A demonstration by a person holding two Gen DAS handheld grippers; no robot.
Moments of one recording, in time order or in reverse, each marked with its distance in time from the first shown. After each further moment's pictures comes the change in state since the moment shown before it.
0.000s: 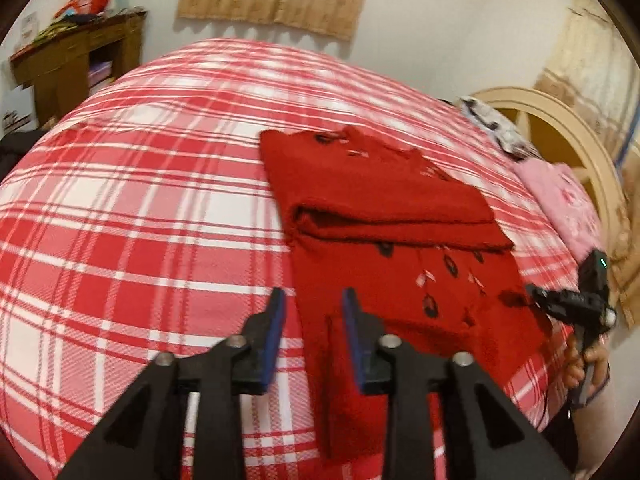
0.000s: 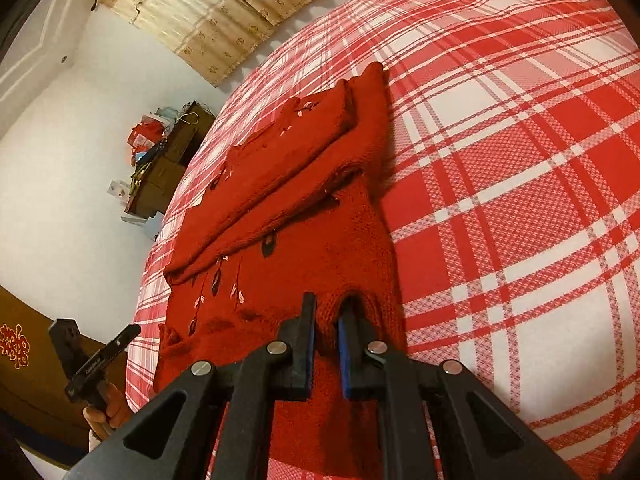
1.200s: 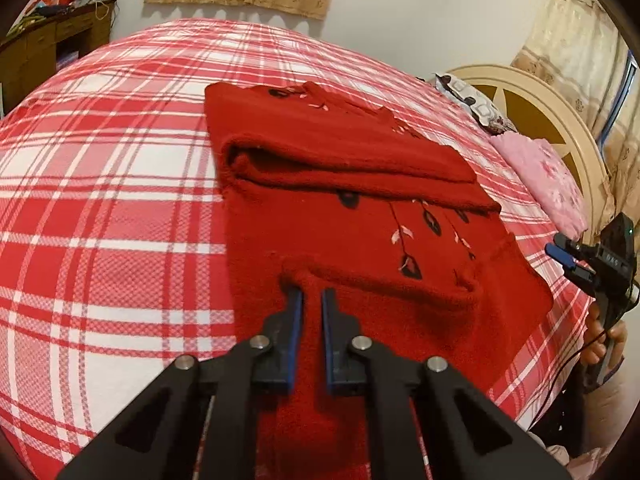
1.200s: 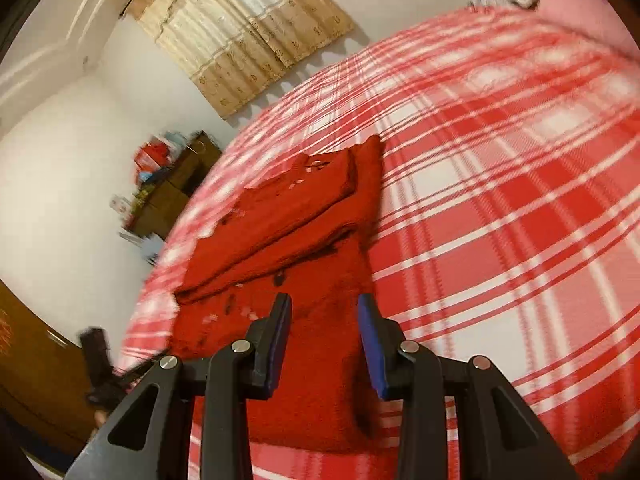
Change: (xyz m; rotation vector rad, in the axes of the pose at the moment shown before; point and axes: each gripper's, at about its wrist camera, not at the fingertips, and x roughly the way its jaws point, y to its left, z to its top) left arm 0.044 -0.019 -0.021 0.014 0.065 -0.069; right arm -0.062 0.017 -0.006 -0.122 -0.172 -0.080
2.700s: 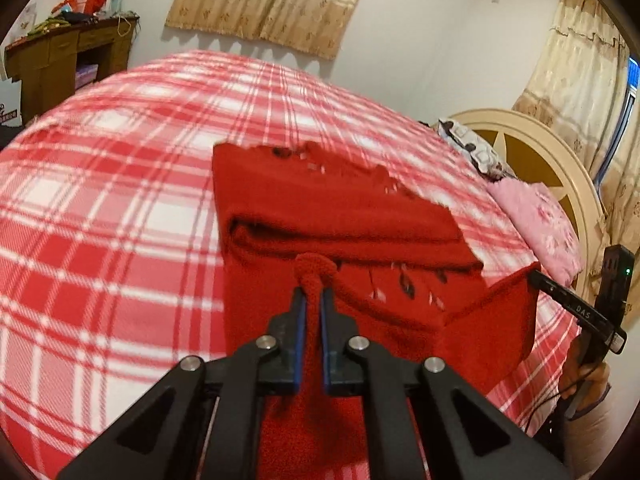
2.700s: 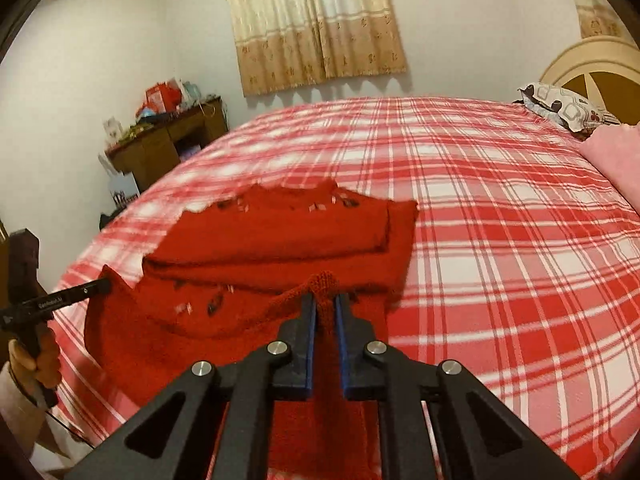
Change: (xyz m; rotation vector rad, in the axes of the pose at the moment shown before) left arm -0.034 -0.013 0.028 -0.058 -0.163 0.002; right arm 0.008 0.075 0.016 -0.368 -0.077 -0.142
